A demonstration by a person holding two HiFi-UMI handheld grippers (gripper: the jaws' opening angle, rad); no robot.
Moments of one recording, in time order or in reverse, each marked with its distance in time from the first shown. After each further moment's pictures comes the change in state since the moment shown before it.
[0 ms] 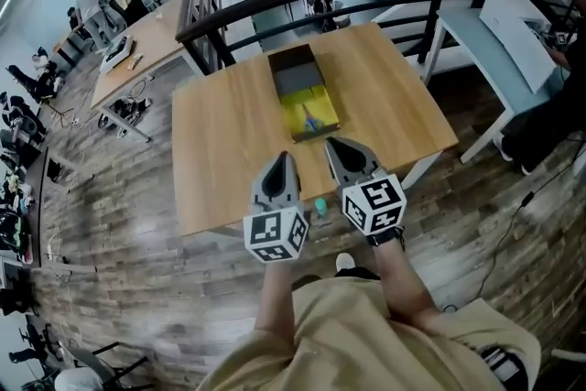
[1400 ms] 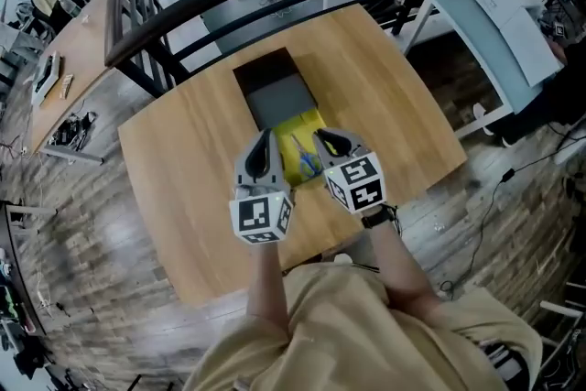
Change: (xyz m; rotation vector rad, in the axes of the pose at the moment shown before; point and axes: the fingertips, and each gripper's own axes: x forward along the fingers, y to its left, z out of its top) left arm 0.308 0.165 -0.046 0.013 0.014 -0.170; right arm 0.287 -0.155 -0.118 -0.033 0.431 -0.156
